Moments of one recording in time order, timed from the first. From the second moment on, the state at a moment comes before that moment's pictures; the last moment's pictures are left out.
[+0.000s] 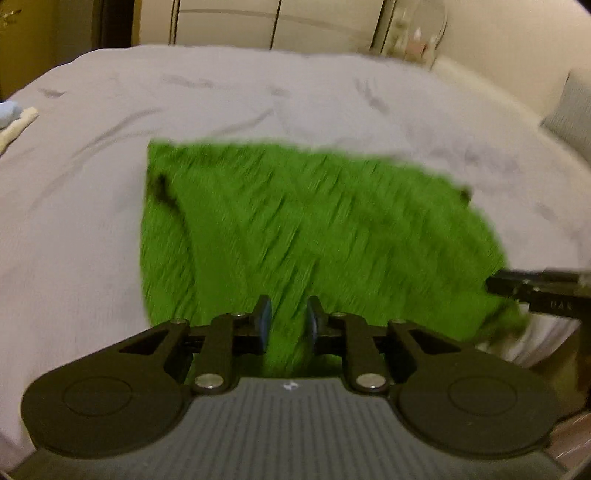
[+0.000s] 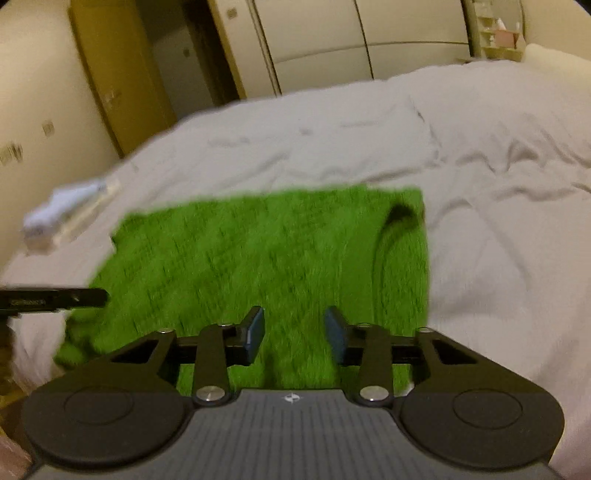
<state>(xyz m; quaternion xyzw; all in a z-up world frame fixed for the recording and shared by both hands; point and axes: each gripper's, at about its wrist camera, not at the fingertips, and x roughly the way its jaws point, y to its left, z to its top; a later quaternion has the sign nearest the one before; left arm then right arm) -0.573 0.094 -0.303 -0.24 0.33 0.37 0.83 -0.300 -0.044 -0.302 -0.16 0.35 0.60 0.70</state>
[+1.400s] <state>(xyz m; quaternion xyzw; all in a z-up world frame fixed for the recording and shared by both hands) -0.580 -0.012 -0.216 -0.16 0.33 0.47 0.80 -0.363 -0.105 -0.236 -0.12 0.35 0.54 0.75</state>
